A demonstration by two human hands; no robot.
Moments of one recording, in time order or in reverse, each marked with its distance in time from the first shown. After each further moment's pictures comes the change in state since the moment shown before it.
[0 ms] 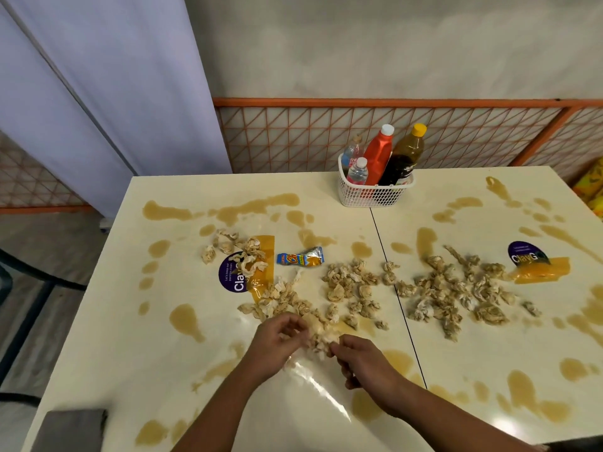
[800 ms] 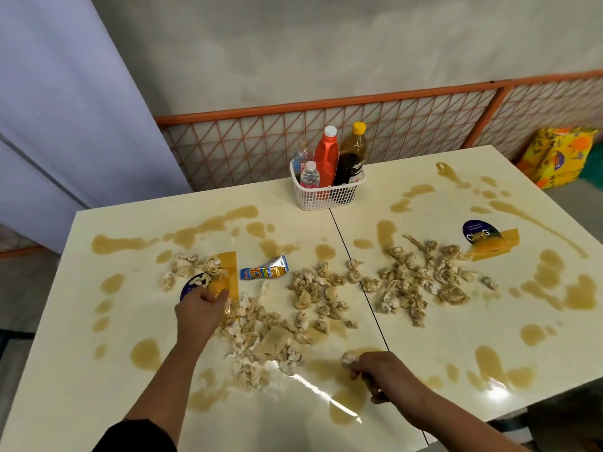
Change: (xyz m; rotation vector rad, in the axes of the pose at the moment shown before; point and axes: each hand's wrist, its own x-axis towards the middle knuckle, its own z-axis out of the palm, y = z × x) left_hand 0.097 -0.001 -0.060 0.439 0.601 -0.106; right_hand -0.034 0.028 -0.078 0.066 0.116 0.132
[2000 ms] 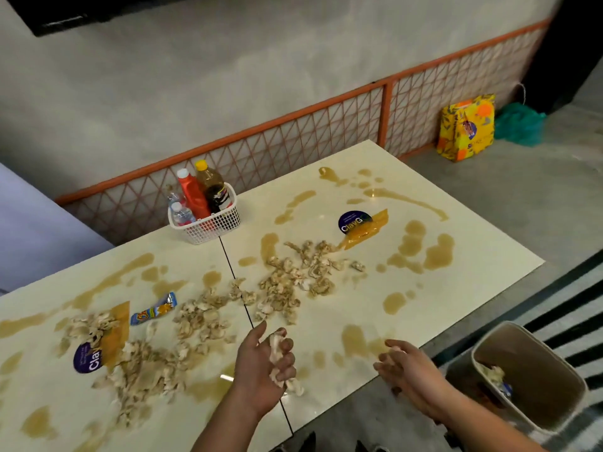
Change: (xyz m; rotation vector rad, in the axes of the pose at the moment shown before) left_hand -0.335 0.240 0.182 -1.110 -0.902 -0.766; right_hand -0.052 0.188 -0.300 0.749 0.247 -0.047
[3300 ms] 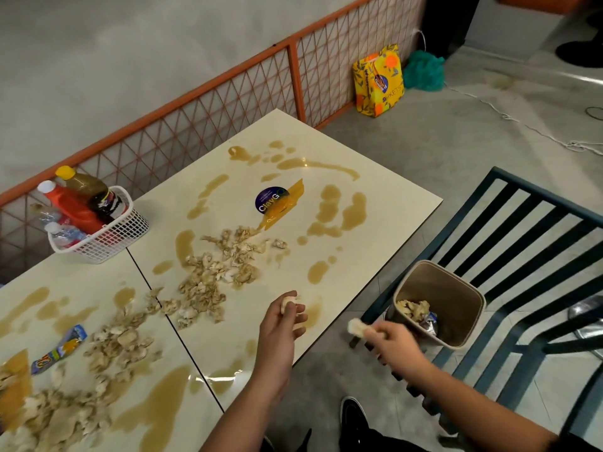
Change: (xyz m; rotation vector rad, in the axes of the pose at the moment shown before) left_hand 0.042 -0.141 0.103 0.859 -0.007 0.412; right_hand -0.019 0.032 -0.130 -0.515 0.188 -0.189
